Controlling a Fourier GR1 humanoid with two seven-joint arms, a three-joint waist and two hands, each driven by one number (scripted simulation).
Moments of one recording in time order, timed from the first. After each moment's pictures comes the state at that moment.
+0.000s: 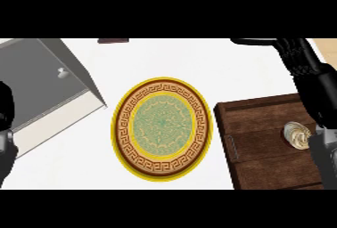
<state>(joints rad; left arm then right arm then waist) -0.27 0.52 -0.01 -1.66 0.13 0.43 -0.09 -0.37 -0.35 0.00 -1.73 -0.10 0.11 0.06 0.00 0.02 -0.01</state>
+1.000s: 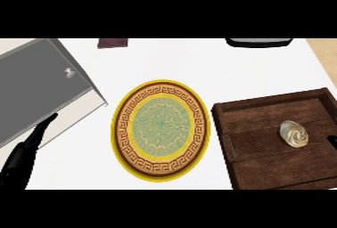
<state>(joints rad) 0.14 0.54 -0.15 -1.53 0.07 0.25 -0.15 0.09 -0.04 -0.42 -1.97 -0.24 -0.34 -0.09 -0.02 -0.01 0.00</state>
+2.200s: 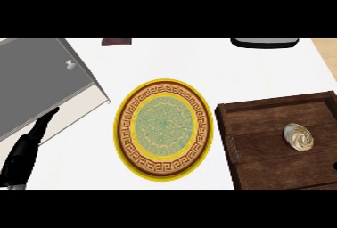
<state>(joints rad) 0.09 0.50 -0.10 -1.48 0.03 0.20 -0.12 0.15 -0.56 -0.35 -1.88 -0.16 0.08 0.58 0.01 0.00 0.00</state>
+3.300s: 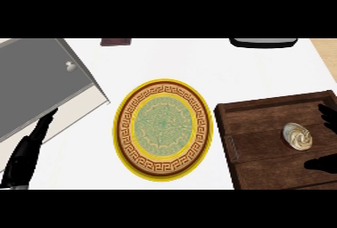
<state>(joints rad) 0.09 0.41 -0.02 -1.48 -0.07 0.13 -0.12 -0.01 -0.54 -0.22 -1.49 0.03 0.38 0.43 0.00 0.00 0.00</state>
